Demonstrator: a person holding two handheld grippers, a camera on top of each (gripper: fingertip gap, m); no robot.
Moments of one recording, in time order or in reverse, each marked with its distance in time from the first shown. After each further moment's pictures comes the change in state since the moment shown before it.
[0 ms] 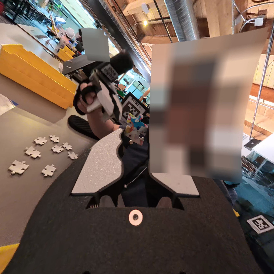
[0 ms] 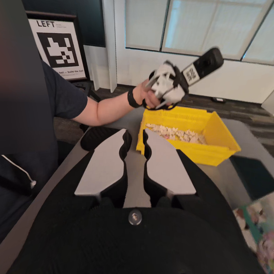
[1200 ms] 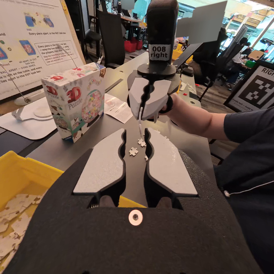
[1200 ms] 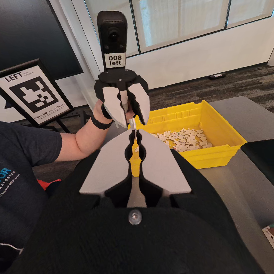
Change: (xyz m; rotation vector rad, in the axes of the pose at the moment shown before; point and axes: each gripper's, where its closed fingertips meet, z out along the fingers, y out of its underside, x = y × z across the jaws) left arm -0.053 -0.015 -0.028 -0.055 -0.781 0.510; right arm 0.088 -0.003 0.068 0.036 0.092 0.332
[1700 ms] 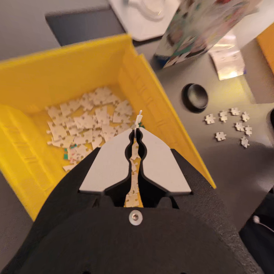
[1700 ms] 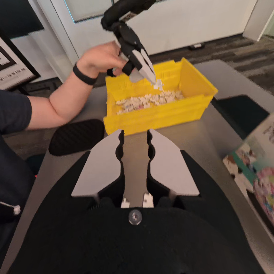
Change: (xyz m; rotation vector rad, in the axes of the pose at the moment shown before) left arm -0.136 0.111 -0.064 -0.424 -0.567 -0.435; right arm 0.021 0.068 -0.055 -0.185 0.163 -0.037
